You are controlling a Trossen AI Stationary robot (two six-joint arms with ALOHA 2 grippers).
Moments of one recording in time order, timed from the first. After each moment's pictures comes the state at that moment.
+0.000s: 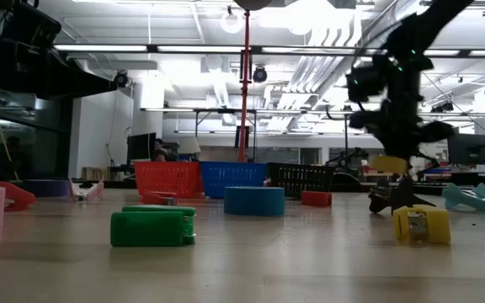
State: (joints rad) left arm -0.18 0.12 0.02 0.05 -0.39 0.21; right arm -0.78 1.41 0.85 -0.87 -0.13 0.62
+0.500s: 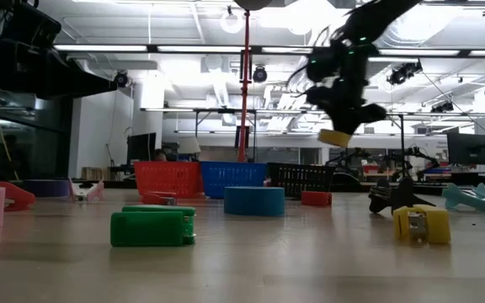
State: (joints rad) left arm -0.18 0.12 0.02 0.05 -0.39 0.21; right arm -0.71 1.70 1.34 -0.99 -0.11 0.42
